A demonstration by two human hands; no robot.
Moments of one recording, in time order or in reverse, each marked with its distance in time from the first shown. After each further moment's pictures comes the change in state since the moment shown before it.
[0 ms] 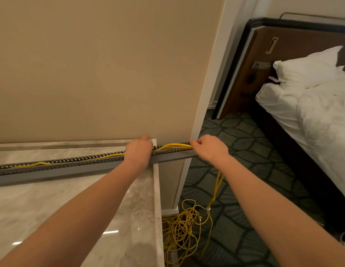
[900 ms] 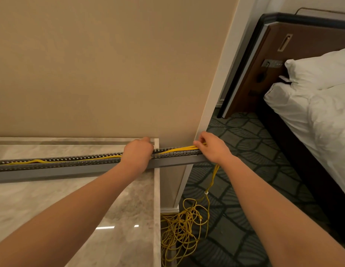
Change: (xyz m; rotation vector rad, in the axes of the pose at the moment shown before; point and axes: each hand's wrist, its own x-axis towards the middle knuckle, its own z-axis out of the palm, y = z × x) left_hand -0.002 -0.007 0.000 0.045 -0.063 0.057; right_hand 0.043 0.029 0.023 0.111 -0.016 -0.223
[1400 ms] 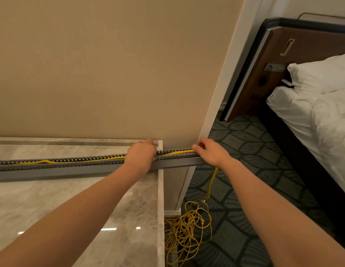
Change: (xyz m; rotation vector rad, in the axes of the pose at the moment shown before) left_hand -0.003 -0.004 0.004 -0.059 0.011 -0.001; right_hand -0.007 -0.018 0.001 0.066 -0.134 0.087
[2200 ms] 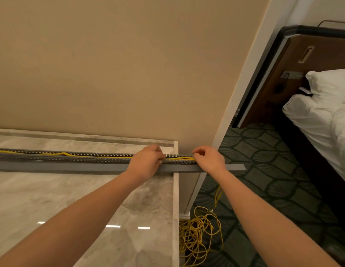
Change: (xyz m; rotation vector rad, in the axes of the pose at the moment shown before) left_hand -0.041 -0.032 0.019 -0.423 0.139 0.050; right_hand -0.025 -0.054 0.038 0.172 0.119 0.073
